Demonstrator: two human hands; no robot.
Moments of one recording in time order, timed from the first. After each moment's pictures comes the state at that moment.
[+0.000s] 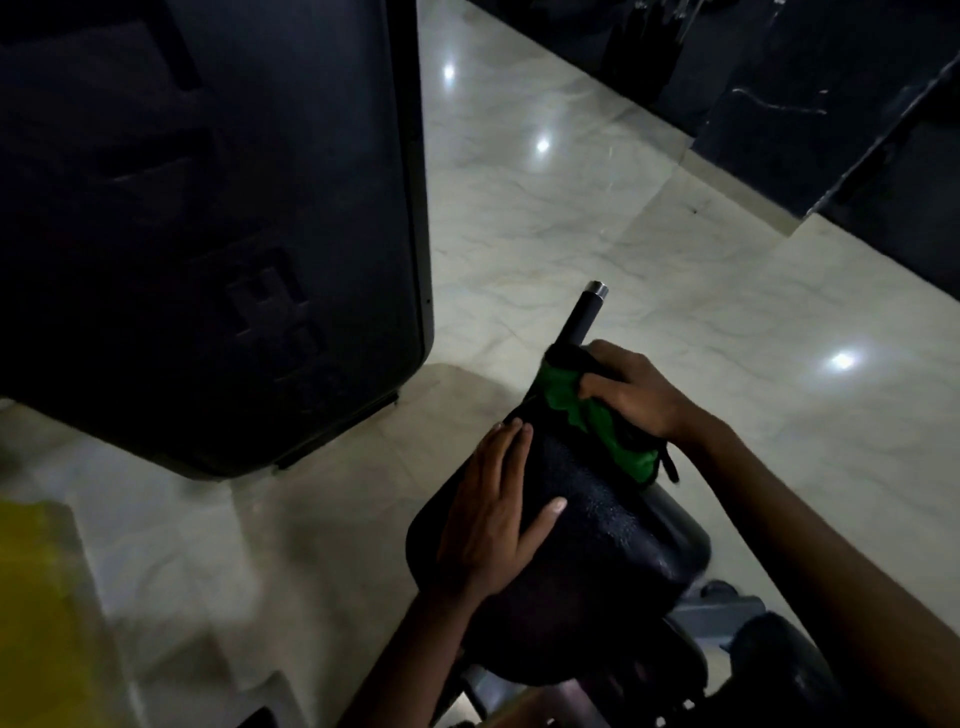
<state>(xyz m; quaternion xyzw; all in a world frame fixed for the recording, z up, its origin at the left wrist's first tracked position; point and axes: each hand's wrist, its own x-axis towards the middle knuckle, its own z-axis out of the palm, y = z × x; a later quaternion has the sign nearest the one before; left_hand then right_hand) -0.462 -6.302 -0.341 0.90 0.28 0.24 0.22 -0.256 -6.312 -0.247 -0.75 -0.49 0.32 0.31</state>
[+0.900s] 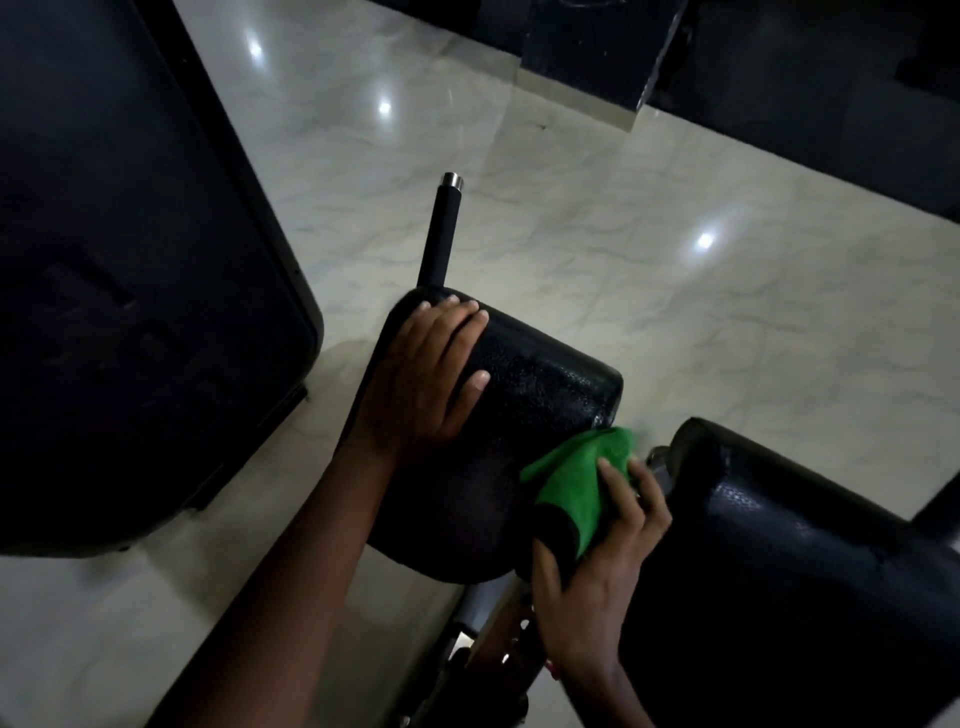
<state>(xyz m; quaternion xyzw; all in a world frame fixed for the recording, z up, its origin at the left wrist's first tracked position) -0.434 -6.268 -0.344 0.96 0.01 0.27 0.08 -0.464 -6.481 -0.350 -0.84 -0.19 -0.11 0.50</state>
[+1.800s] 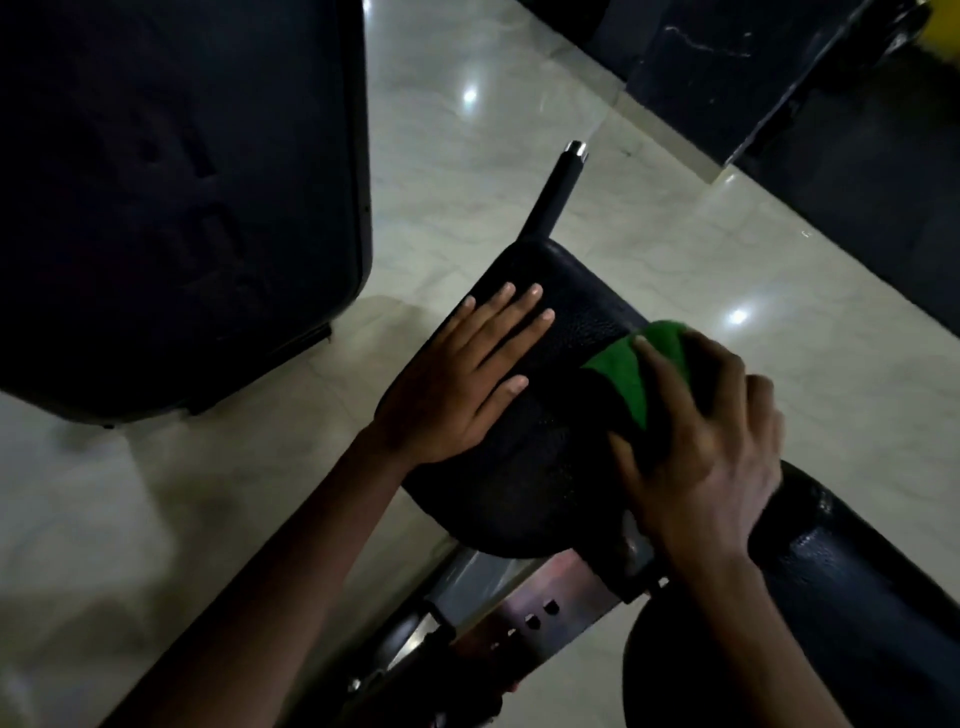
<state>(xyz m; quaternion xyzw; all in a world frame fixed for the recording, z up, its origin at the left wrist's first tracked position) -0.489 -6.269 -0.381 0.95 0.06 0.27 0.17 -0.394 -6.459 -0.310 -0.85 -0.44 -0.26 0.10</state>
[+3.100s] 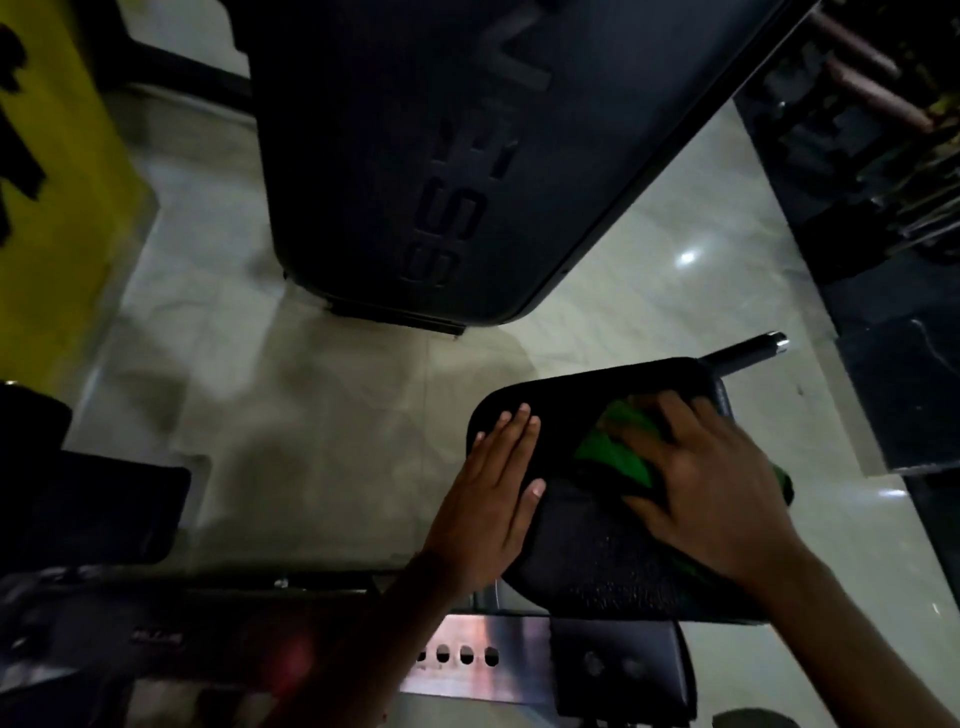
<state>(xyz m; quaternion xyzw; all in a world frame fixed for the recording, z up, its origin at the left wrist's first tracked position) -0.516 -6.393 -0.435 0.74 0.49 0.37 0.27 -0.352 -6.371 -0.275 -0.51 -0.85 -0.11 -0.07</state>
